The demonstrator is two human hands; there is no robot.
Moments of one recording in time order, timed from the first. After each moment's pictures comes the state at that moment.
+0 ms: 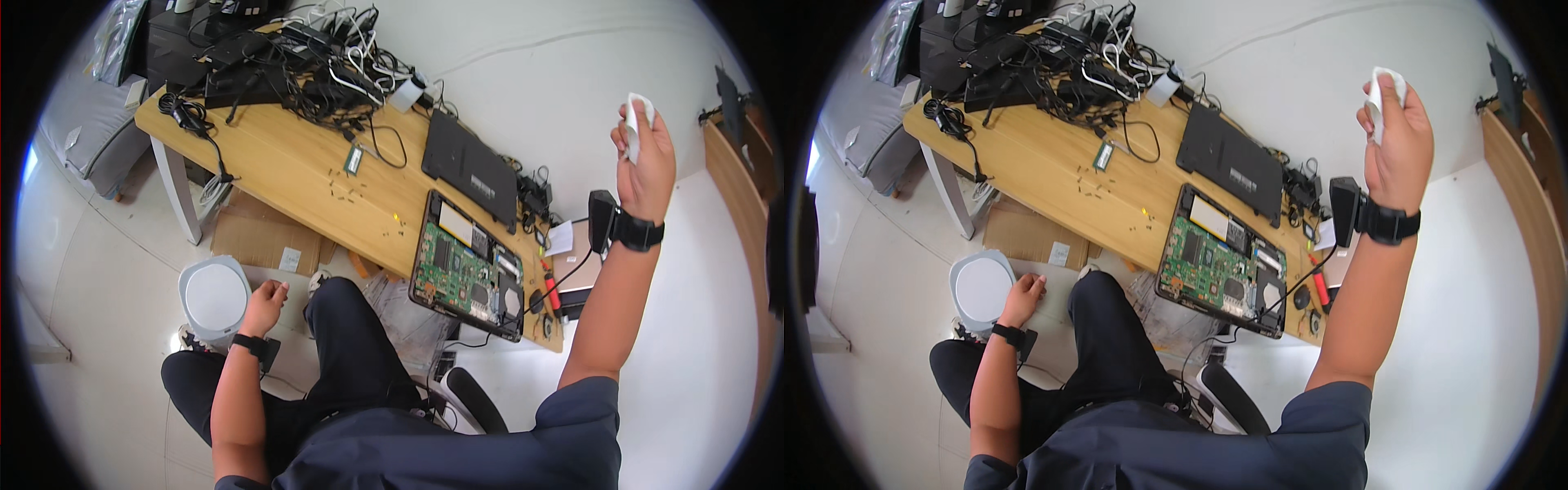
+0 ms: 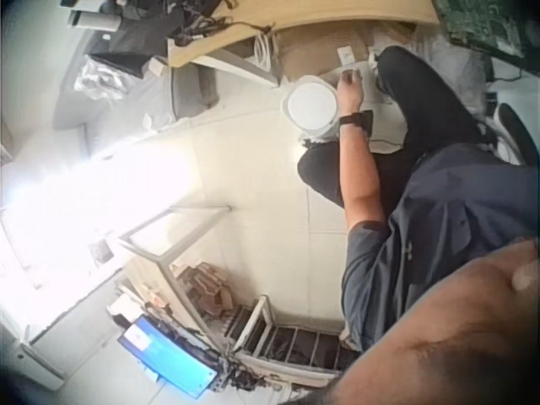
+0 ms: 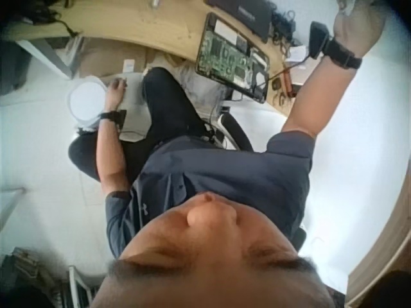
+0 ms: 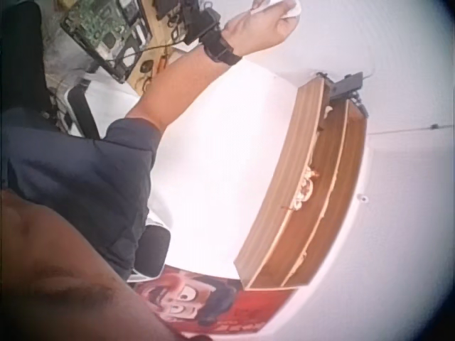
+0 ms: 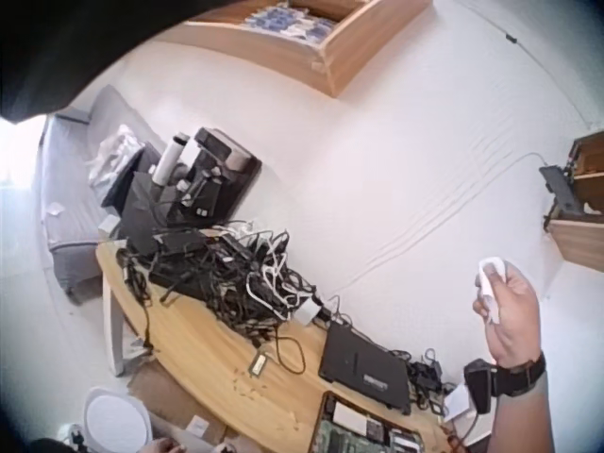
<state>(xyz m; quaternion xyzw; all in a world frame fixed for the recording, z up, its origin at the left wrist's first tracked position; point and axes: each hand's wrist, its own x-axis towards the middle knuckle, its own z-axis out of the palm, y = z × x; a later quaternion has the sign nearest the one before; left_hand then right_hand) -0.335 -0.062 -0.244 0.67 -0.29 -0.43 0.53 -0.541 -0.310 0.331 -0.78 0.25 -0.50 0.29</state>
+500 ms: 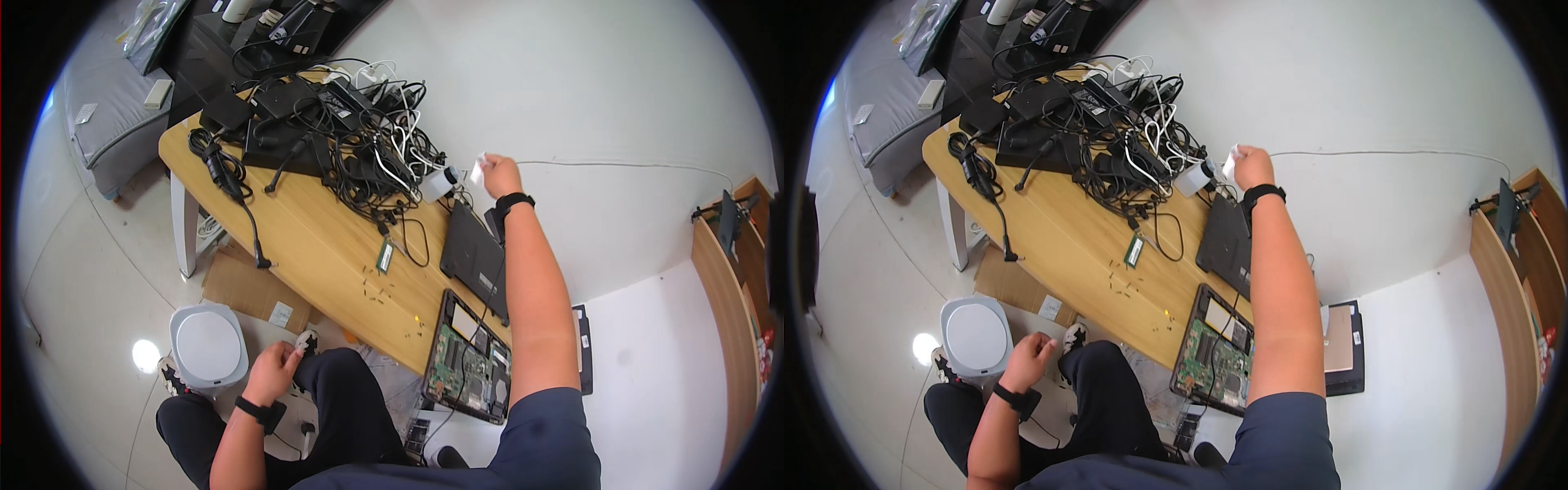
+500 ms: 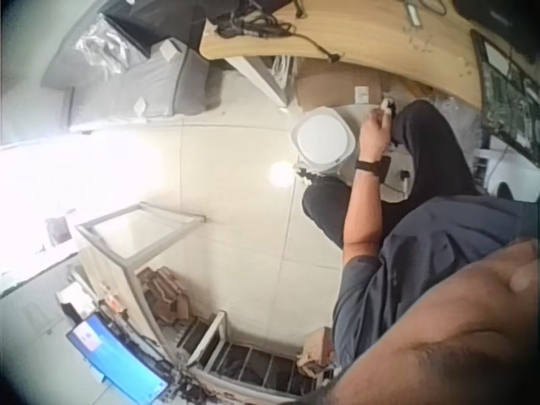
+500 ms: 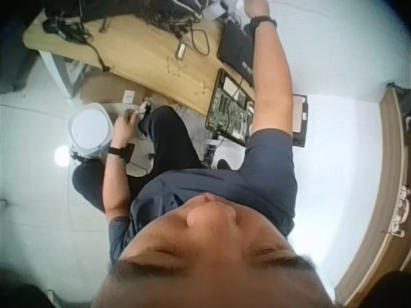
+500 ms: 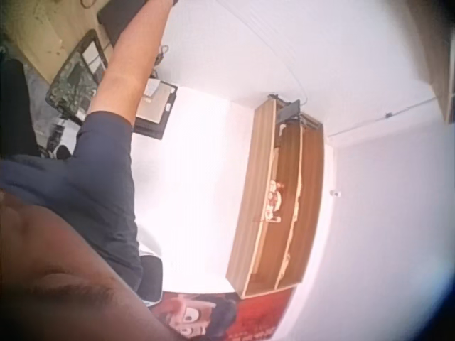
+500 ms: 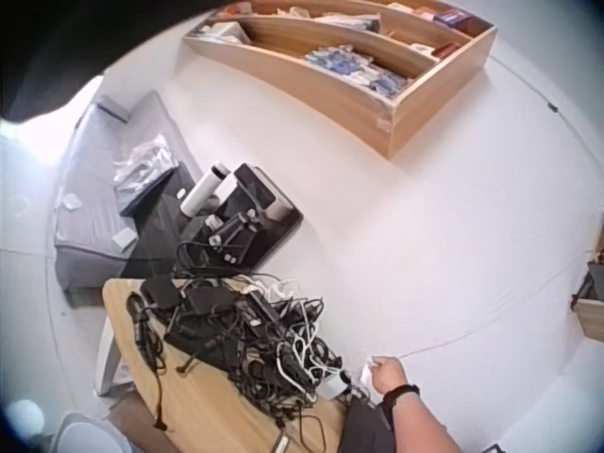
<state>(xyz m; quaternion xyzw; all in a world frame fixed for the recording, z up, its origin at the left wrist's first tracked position) -0.315 -0.065 -0.175 0.70 -0.31 -0.37 0.53 -0.366 -0.554 0.165 -0.90 0.39 -0.18 -0.08</state>
